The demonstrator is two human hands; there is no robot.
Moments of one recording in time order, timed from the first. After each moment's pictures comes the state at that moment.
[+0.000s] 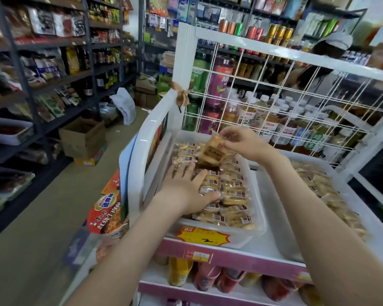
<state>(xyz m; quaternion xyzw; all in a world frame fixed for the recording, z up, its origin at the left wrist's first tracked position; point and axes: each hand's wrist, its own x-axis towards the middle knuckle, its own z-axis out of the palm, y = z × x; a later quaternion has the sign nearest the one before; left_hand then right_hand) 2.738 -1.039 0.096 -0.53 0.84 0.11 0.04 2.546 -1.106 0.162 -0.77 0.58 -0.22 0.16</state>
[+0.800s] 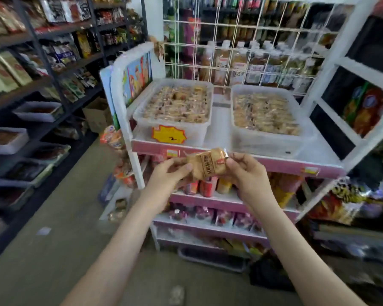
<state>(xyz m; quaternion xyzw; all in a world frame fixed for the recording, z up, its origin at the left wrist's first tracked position) 2.686 -0.794 0.043 -0.49 0.47 0.56 -0.48 2.506 -0.773 0.059 -0.42 0.48 -0.60 0.49</state>
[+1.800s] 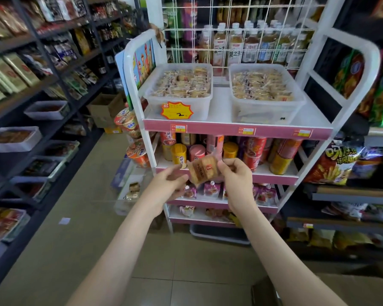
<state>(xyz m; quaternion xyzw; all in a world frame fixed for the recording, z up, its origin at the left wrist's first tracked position) 2.731 -0.704 0.020 -0.57 0.44 0.60 -0.36 2.562 -0.692 0.007 -0.36 0.61 -0.57 0.40</state>
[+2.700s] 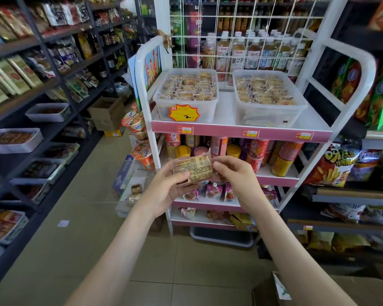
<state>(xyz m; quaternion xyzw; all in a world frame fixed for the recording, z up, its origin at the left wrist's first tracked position) 2.755 -0.690 0.030 -0.34 0.38 0.73 -0.46 2.569 -0.675 0.035 -0.50 0.55 -0.51 0.44</state>
